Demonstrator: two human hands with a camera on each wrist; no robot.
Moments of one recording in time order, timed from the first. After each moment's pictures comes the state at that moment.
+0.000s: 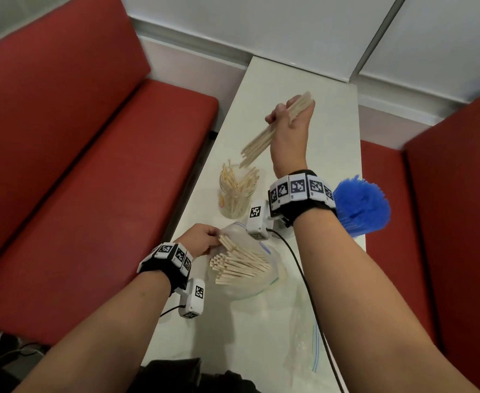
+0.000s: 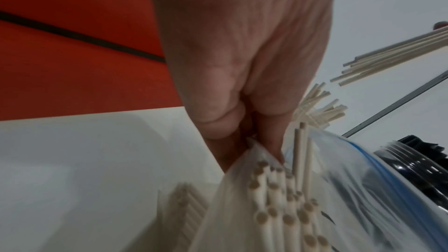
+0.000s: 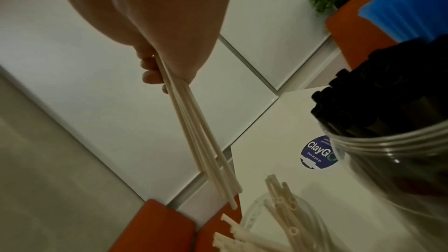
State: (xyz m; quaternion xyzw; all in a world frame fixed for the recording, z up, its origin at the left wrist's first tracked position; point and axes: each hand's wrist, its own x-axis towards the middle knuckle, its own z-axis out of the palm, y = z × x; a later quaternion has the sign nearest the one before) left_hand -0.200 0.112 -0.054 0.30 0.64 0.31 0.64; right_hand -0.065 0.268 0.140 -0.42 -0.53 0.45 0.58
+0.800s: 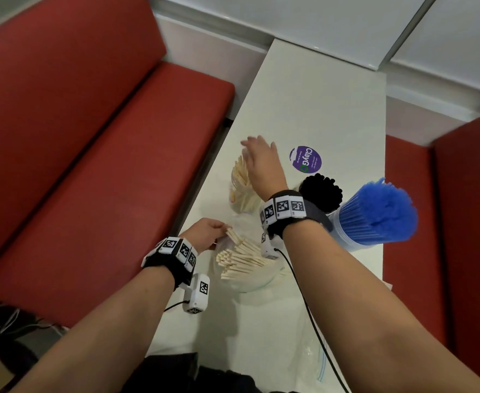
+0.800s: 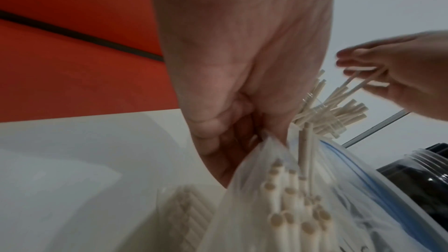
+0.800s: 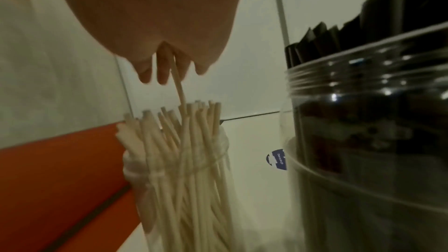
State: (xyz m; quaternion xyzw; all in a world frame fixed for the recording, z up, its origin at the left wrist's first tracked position) left_hand -0.207 0.117 -0.050 0.28 0.65 0.31 0.63; right_hand -0.090 0.266 0.045 -0.44 -0.84 0.22 0.23
